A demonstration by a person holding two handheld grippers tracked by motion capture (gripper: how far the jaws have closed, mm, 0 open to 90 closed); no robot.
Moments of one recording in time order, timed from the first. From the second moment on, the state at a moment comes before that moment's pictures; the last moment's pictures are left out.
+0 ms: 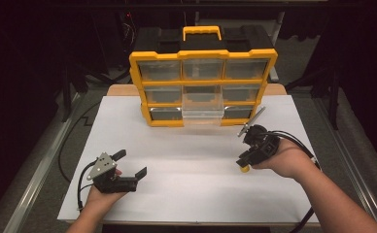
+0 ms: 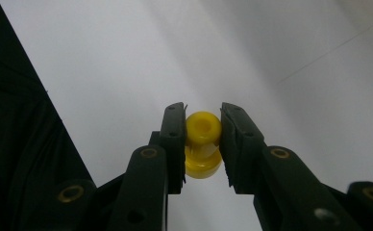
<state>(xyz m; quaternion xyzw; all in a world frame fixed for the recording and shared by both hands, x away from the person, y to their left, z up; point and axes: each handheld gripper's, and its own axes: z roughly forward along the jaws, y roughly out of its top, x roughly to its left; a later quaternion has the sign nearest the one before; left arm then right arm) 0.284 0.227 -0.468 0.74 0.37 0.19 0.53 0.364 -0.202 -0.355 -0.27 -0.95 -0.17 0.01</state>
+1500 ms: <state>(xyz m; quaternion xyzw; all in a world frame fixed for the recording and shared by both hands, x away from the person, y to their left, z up) 0.283 0.230 -0.467 0.73 0.37 0.19 0.54 0.381 -0.177 -0.276 -0.24 -0.96 -0.16 0.01</state>
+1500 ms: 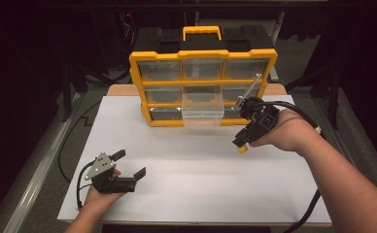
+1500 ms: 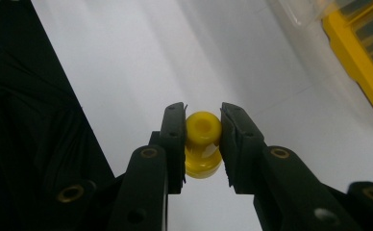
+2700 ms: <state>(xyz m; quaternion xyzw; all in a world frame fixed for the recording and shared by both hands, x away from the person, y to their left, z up) 0.281 0.232 -0.464 0.73 0.36 0.19 0.55 0.420 -0.138 -0.235 -0.23 -0.96 -0.17 -0.02</state>
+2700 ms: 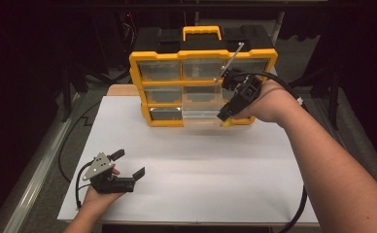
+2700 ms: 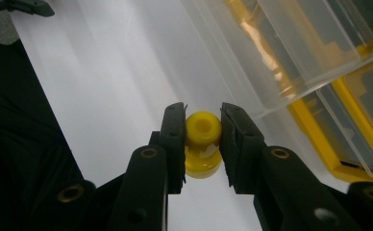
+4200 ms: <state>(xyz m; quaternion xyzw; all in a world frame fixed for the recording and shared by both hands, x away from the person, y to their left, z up) 0.281 0.234 -0.463 0.73 0.36 0.19 0.55 0.473 -0.079 -0.219 -0.23 -0.95 -0.18 -0.06</state>
